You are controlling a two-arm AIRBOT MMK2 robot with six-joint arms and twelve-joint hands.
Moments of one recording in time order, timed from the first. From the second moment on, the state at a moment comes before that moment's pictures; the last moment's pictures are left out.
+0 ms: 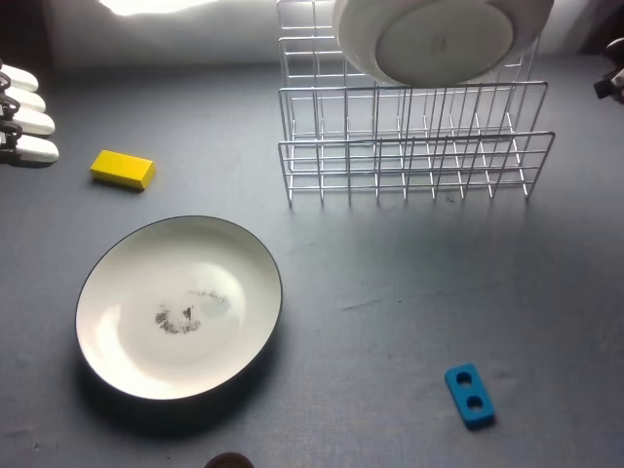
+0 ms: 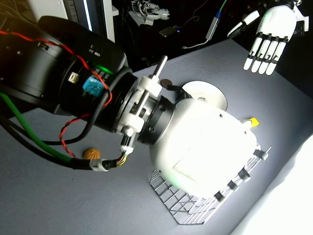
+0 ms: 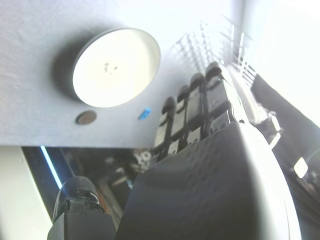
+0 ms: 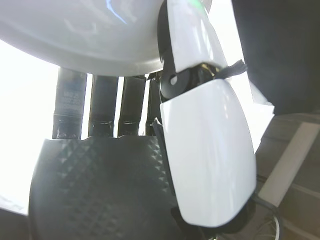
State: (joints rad) left arm 0.23 -0.72 1.57 1.95 -1.17 -0.38; right arm -0.01 -1.05 1.28 0.64 0.00 -0.70
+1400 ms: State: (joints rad) left arm 0.34 -0.74 1.47 1.92 -1.14 -0.35; right arm -0.11 -1.11 1.39 0.75 0.01 -0.69
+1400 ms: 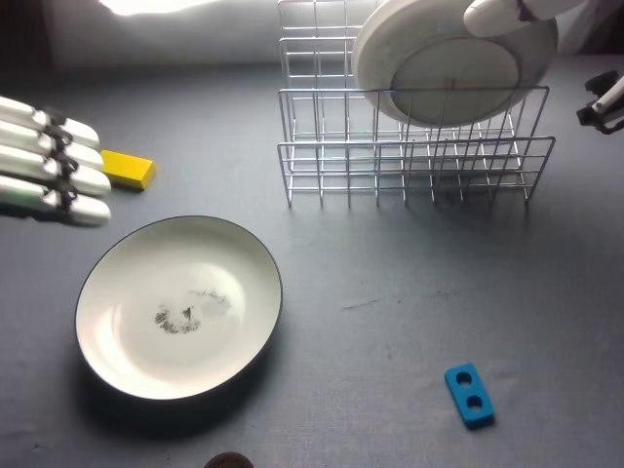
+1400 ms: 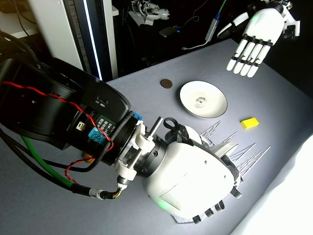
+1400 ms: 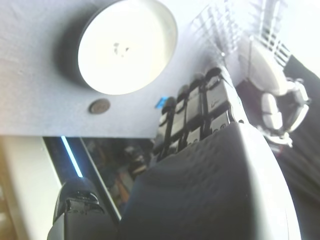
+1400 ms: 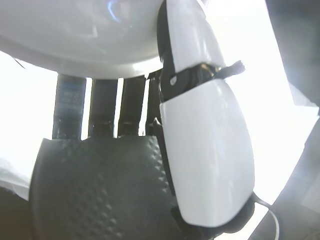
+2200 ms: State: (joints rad) left arm 0.61 -0.84 1.47 1.78 -1.02 -0.26; right arm -0.16 -1.16 1.44 0.76 0.04 -0.68
